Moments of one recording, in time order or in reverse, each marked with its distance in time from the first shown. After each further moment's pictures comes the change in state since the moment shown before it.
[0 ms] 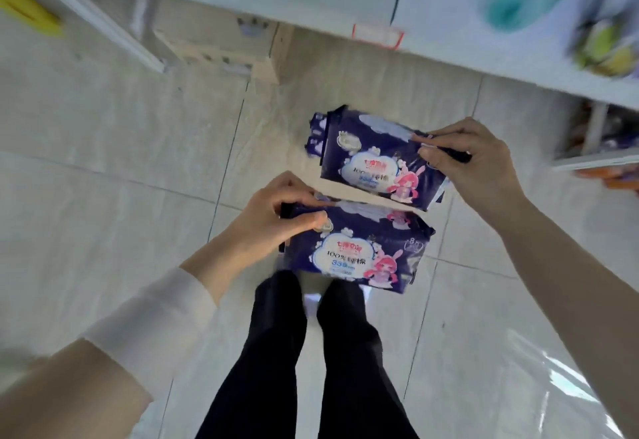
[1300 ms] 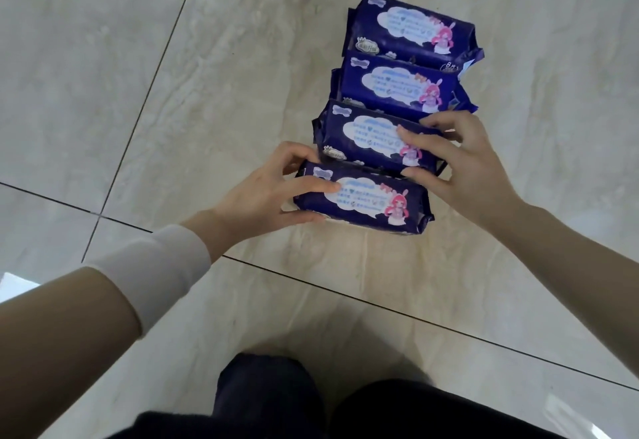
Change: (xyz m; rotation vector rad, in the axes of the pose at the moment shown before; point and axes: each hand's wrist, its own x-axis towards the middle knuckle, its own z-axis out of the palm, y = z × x) left_hand 0.311 -0.506 -0.052 0.773 0.019 0.818; right_hand 0.147 0.425 0.350 -0.463 -0.092 -0.556
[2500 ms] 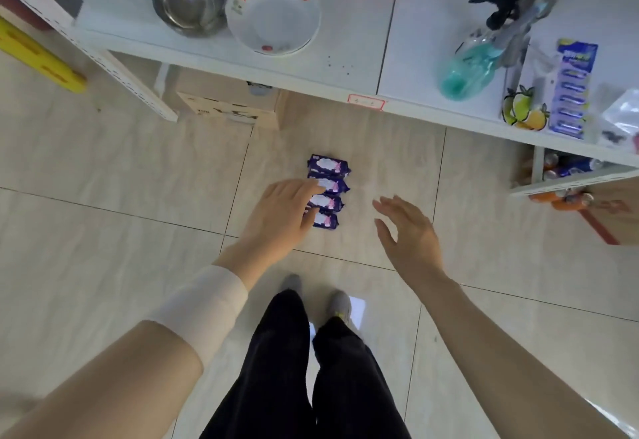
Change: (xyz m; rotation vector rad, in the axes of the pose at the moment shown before) left_hand 0.135 0.457 -0.429 0.246 -0.157 -0.394; right_hand -0.011 -0.377 -0.492 0.047 0.072 0.529
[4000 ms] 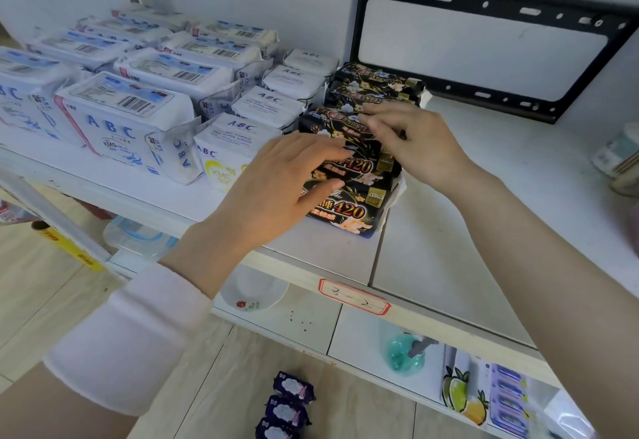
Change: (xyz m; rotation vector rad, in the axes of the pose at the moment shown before) left_hand 0.293 0.127 -0.382 0.199 0.619 0.317; right_hand 0.415 -0.183 -0.399 0.026 0.109 -0.592
